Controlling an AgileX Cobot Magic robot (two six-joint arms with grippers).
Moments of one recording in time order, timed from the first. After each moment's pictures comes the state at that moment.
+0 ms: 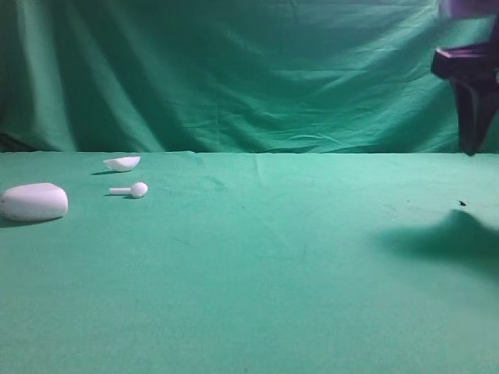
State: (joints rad) left arm 0.04 -0.01 0.02 -0.13 0.35 0.07; right arm 0.28 1.68 -0.95 -0.29 0.54 0.26
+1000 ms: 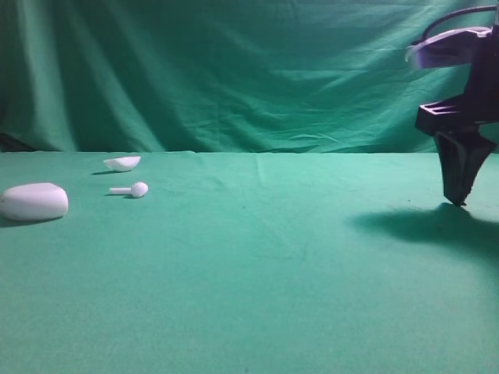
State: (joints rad) left arm 0.04 -0.01 0.02 -0.13 0.35 0.07; right arm 0.29 1.77 -0.98 -0.39 0.52 0.22
